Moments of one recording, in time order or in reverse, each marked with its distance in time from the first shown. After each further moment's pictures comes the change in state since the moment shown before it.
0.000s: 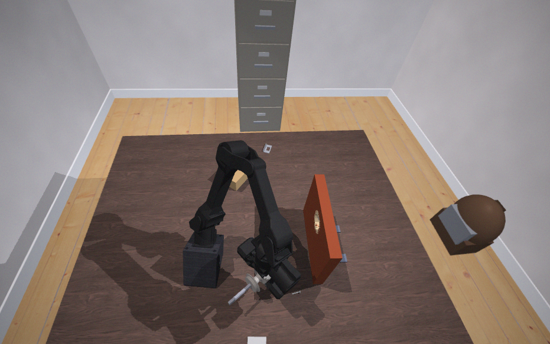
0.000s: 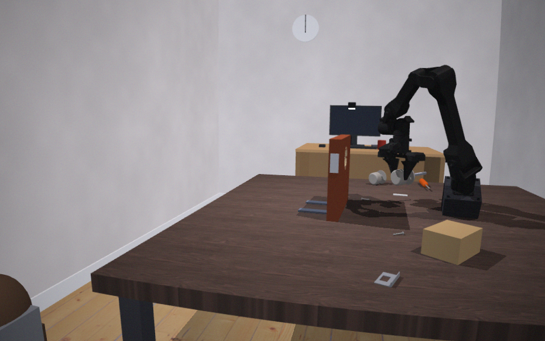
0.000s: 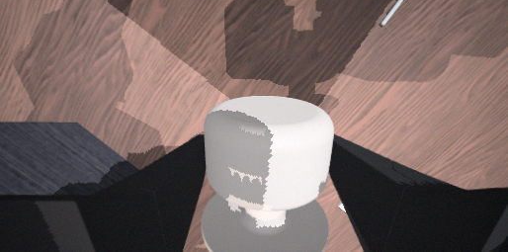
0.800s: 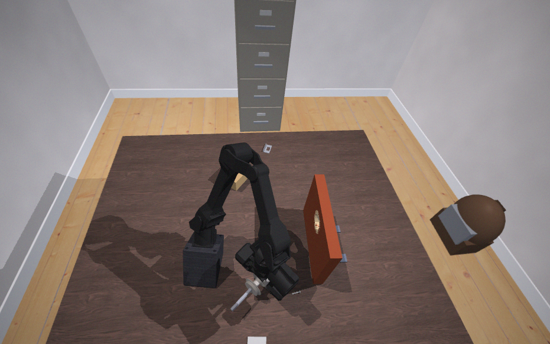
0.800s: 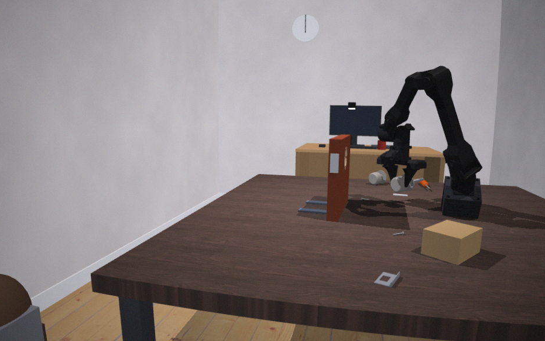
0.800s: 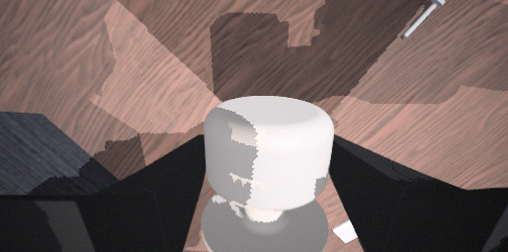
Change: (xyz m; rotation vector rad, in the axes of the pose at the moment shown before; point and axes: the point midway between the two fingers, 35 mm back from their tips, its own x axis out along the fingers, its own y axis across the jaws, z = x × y) arm 0.026 -0.001 -0.003 -0.099 -0.002 -0.005
